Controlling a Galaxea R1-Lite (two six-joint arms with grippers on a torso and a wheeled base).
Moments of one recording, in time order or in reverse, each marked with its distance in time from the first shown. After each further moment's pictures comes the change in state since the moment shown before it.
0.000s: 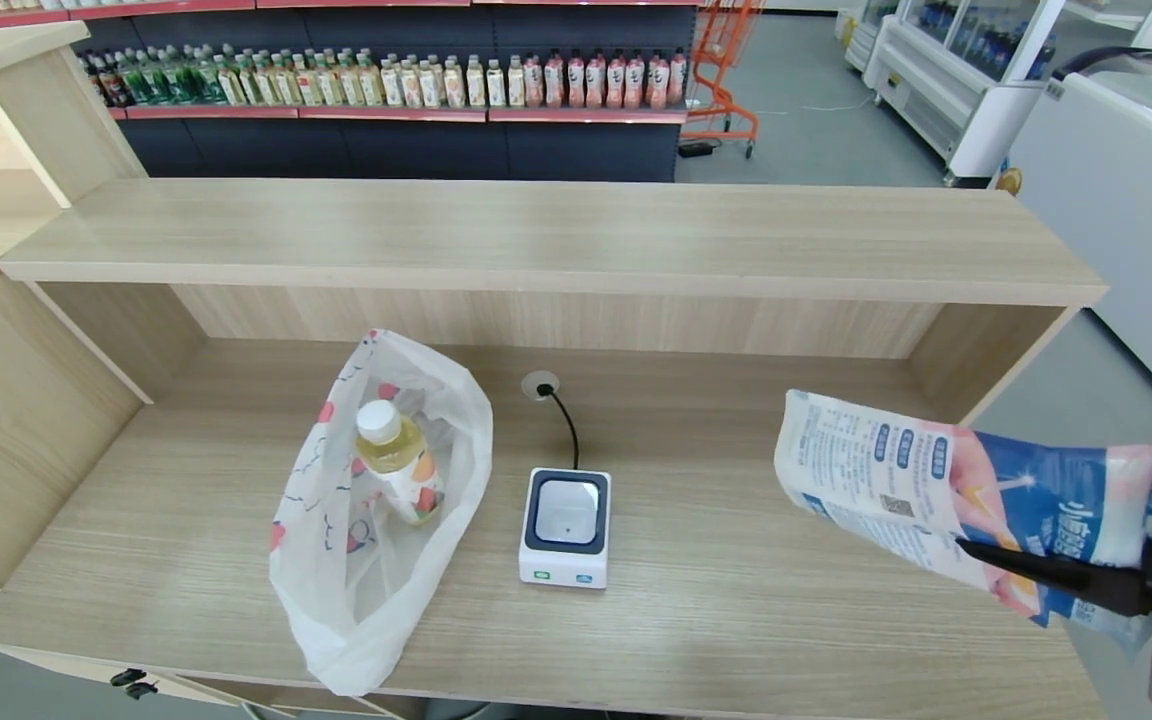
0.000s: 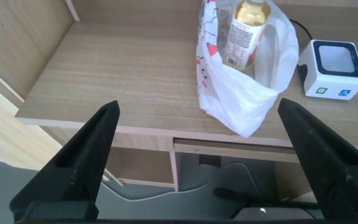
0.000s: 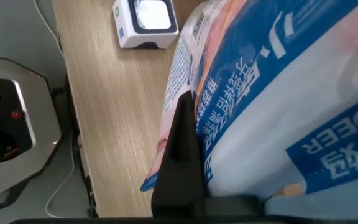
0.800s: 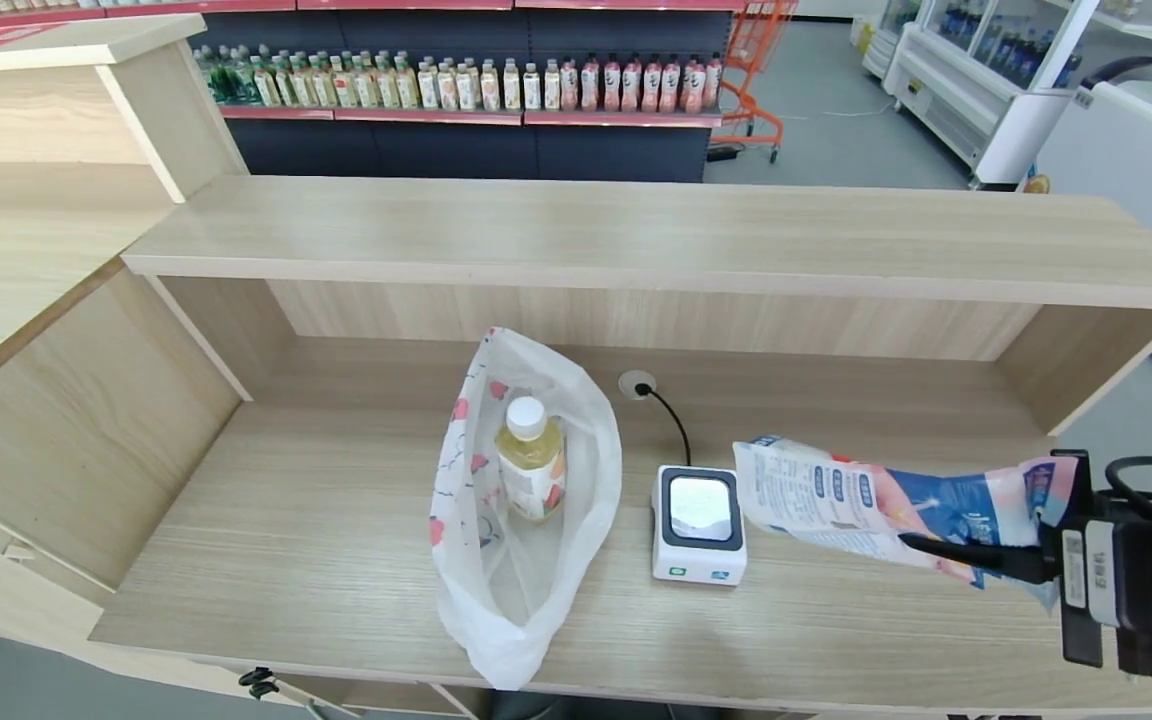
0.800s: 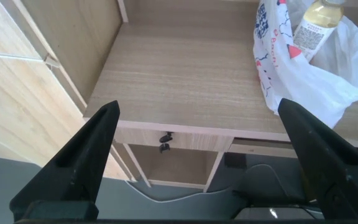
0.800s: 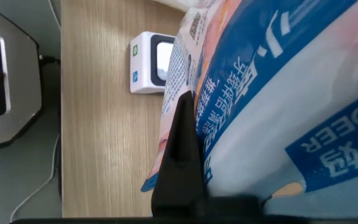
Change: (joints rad) left arm 0.000 0.000 0.000 0.000 -0.001 0.004; right arm -0.214 0.236 -0.004 -0.062 0.241 -0.325
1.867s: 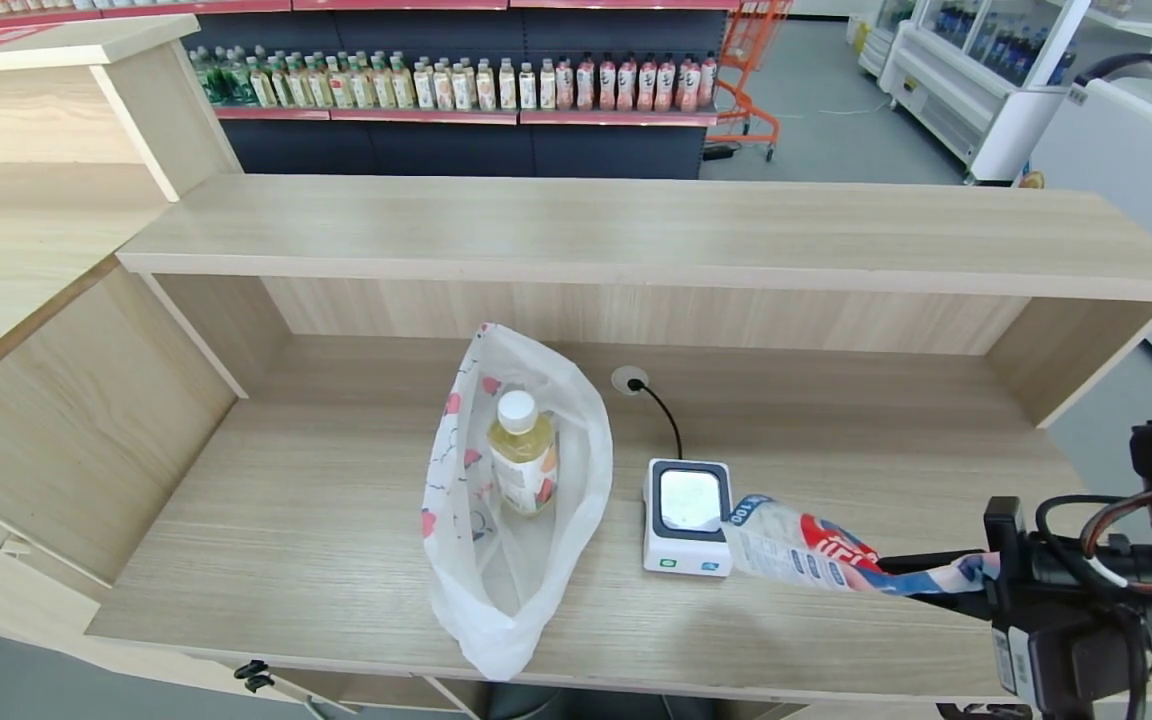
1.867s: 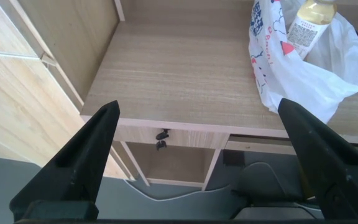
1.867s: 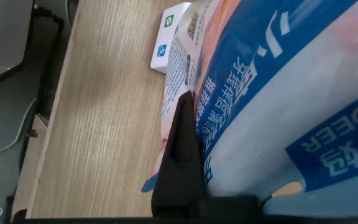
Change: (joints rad) left arm 0.000 0.000 0.000 0.000 0.000 0.000; right arm -0.052 0.194 0.131 -0.184 0.050 -0.373
